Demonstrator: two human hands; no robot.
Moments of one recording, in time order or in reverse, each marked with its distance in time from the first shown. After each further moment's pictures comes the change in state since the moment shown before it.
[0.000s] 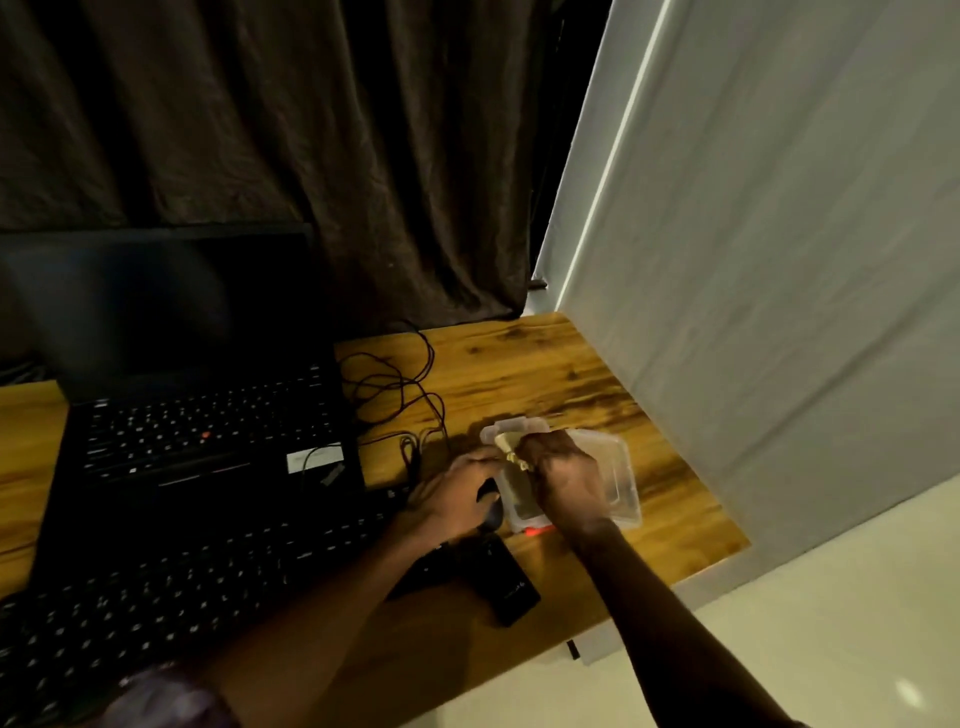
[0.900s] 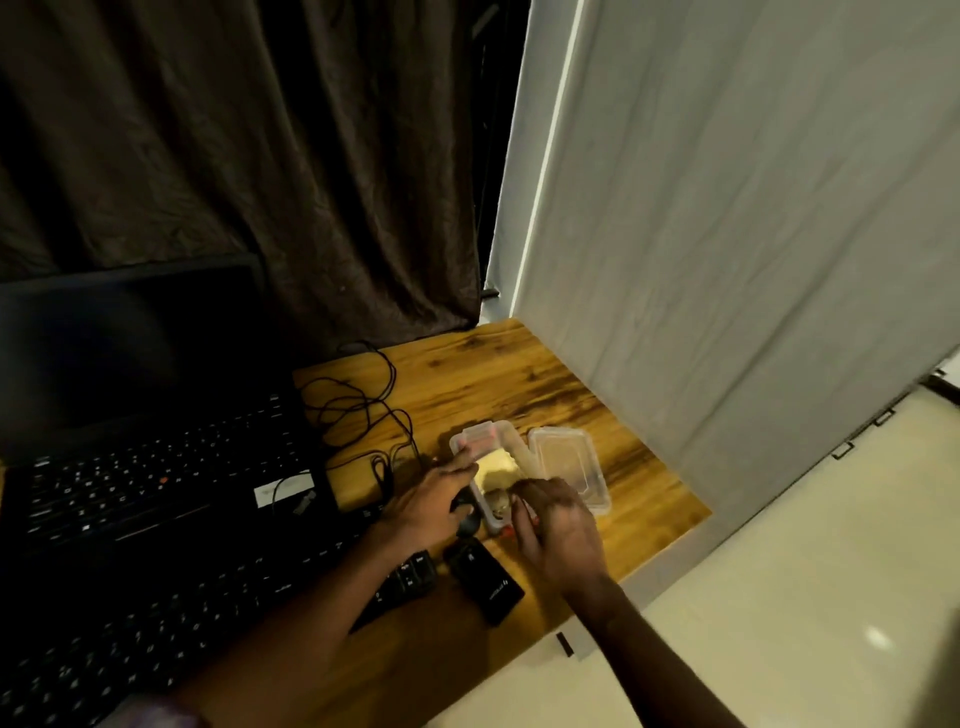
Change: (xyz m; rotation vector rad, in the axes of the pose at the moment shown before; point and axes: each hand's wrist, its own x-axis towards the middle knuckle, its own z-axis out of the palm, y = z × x) left_hand 0.005 -0.015 0.008 0.069 -0.095 0.029; right_hand -0.071 -0.017 -0.008 0.214 0.094 0.164
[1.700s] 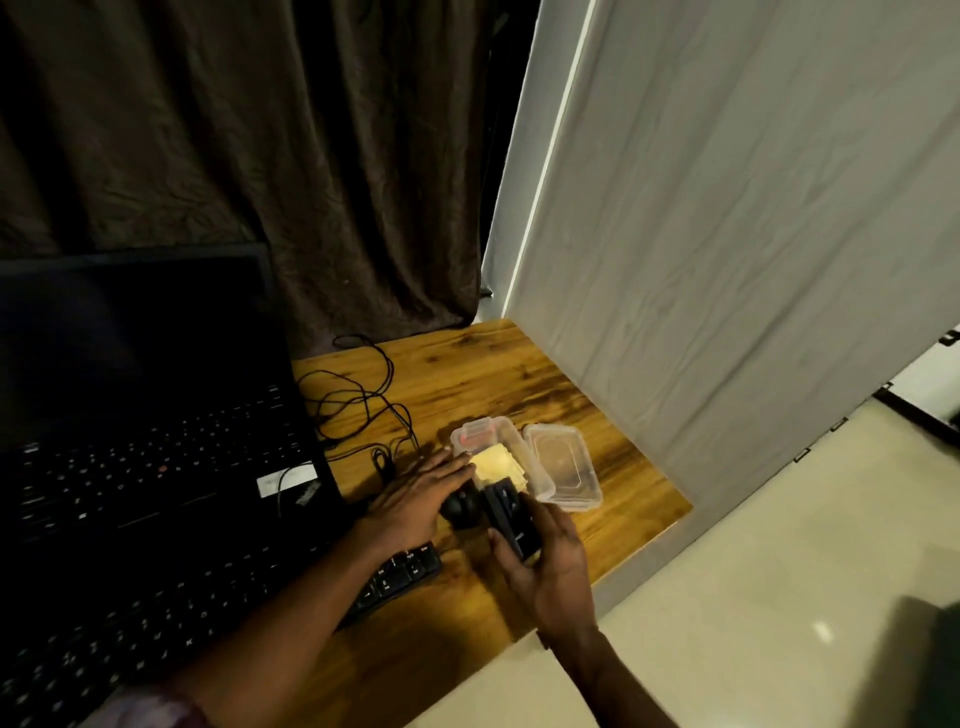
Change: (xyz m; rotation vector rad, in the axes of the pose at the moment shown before) left_hand -0.014 -0.030 0.002 0.159 0.056 0.227; right_hand -0.047 -0.036 0.023 0.208 0.212 0.203
